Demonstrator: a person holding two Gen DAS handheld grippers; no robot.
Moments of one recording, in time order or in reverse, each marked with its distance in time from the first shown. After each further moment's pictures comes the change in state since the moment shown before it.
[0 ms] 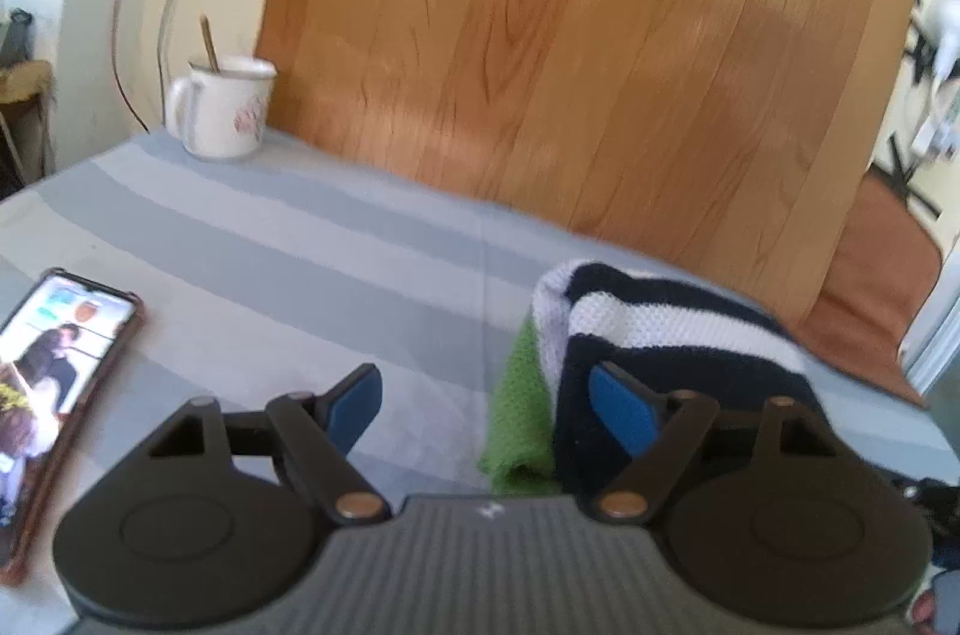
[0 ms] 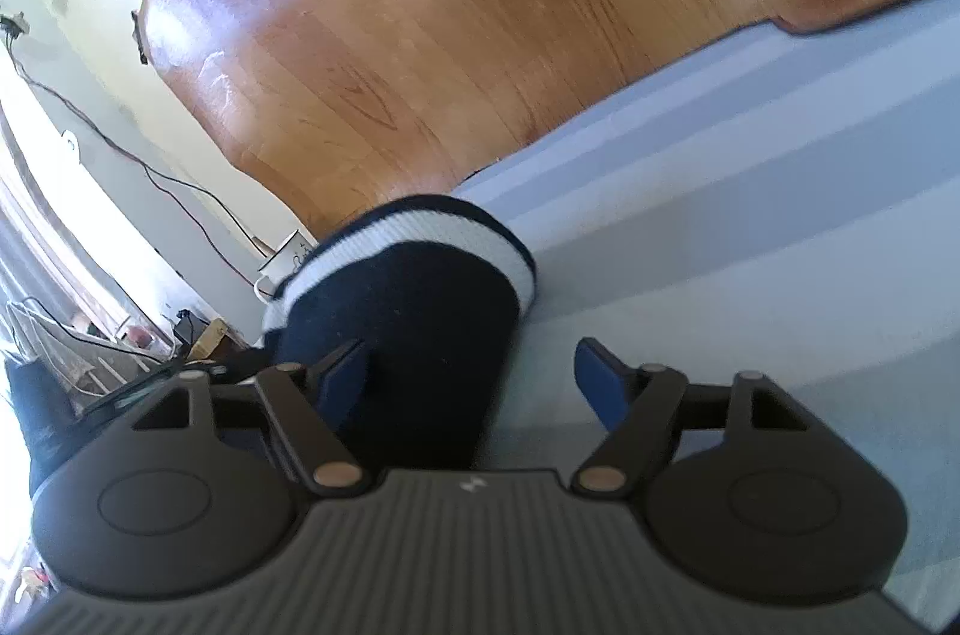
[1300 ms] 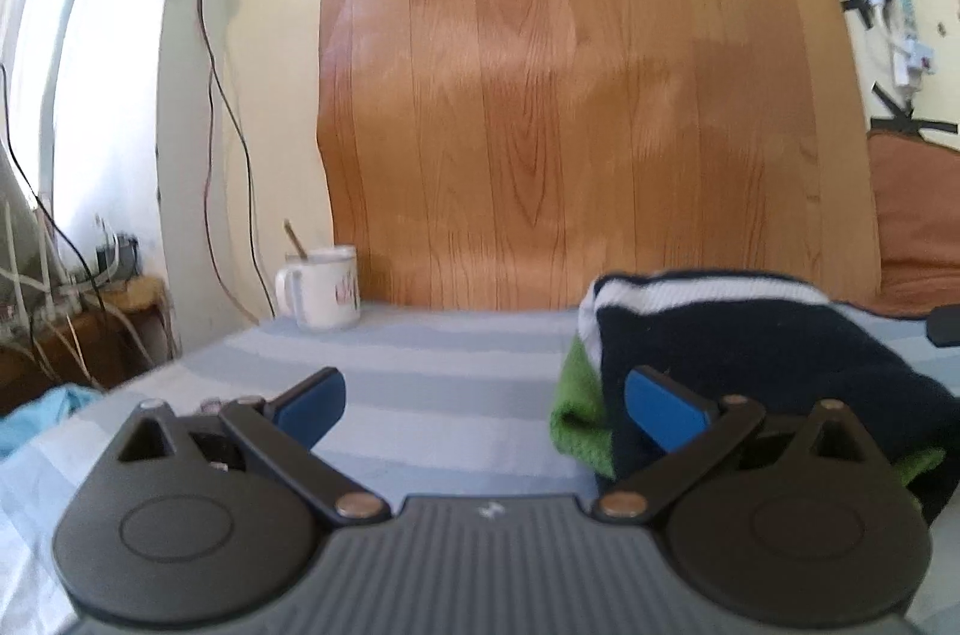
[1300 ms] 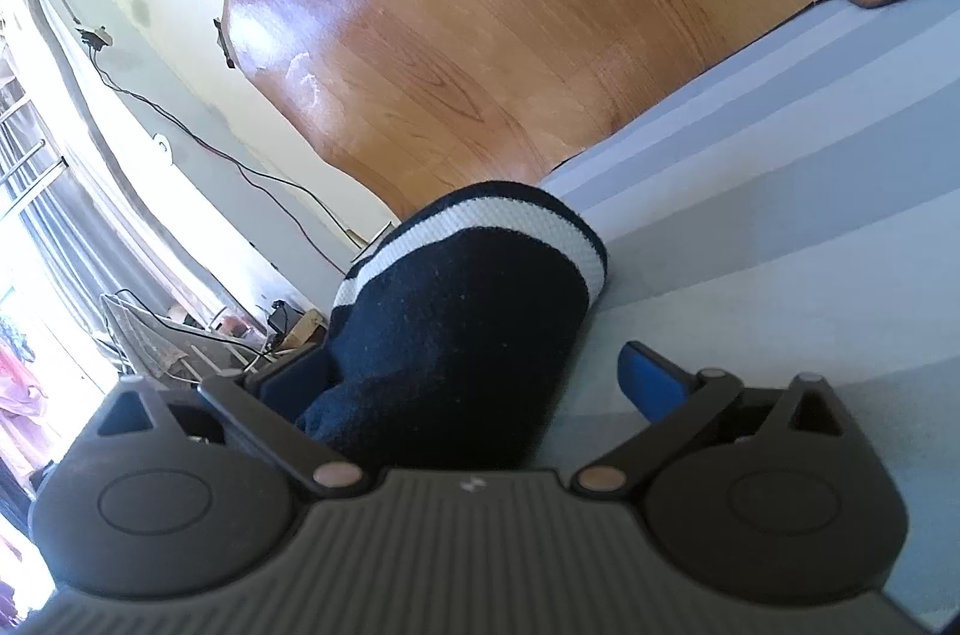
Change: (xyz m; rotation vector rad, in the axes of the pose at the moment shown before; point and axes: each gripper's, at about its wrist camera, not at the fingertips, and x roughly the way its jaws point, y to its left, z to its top) left arm -0.055 -0.045 -0.062 0.319 -0.338 0.257; right arm -0.002 -0.014 0.003 0.000 0.027 0.231
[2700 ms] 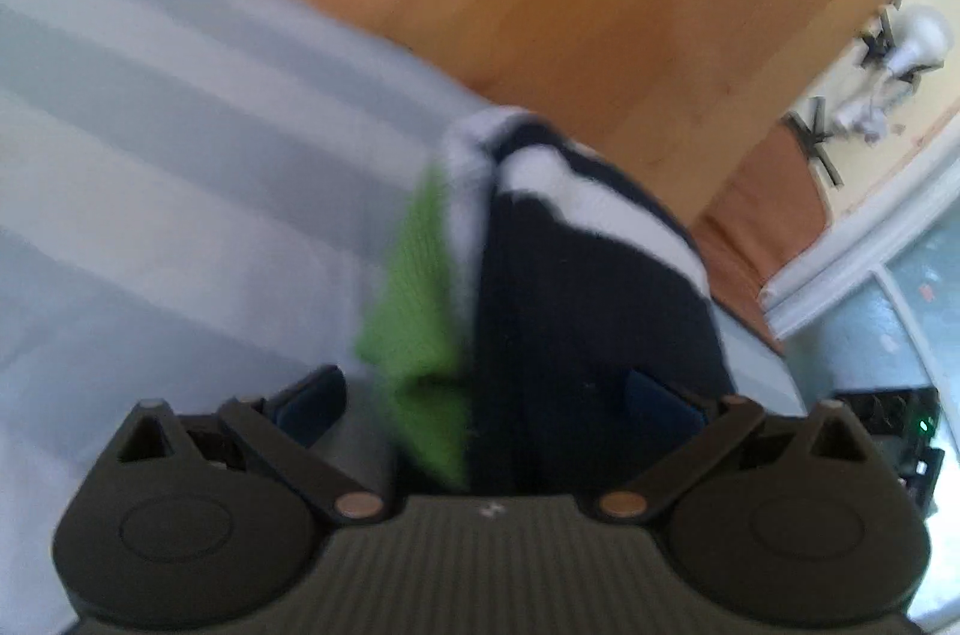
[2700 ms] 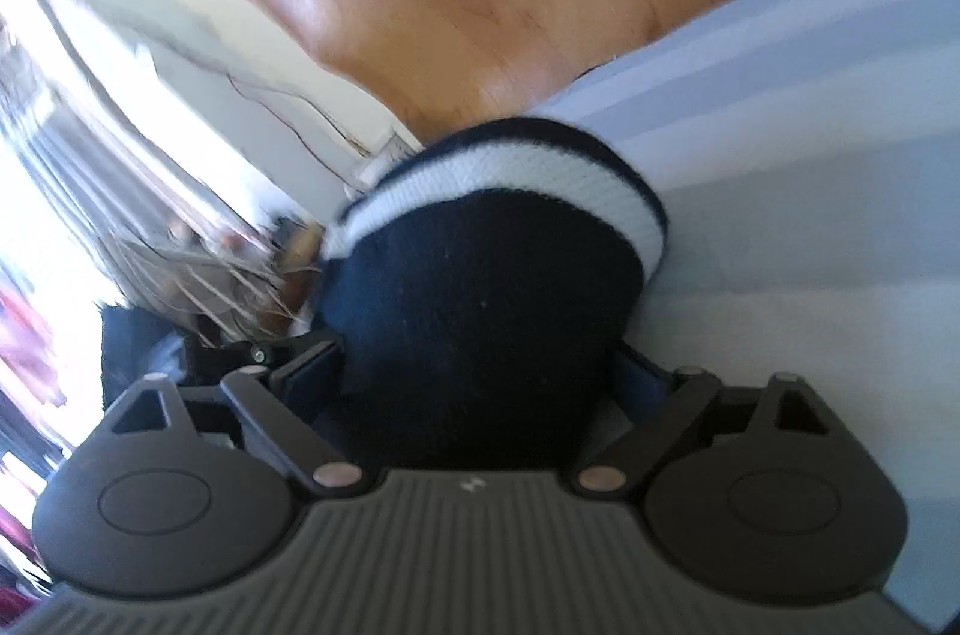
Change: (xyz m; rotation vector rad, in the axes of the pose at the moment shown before) left arm 0.134 0.038 0.010 -0.474 0.640 -0.644; right arm 0.064 0.019 0.025 -0.067 0.270 -0.006
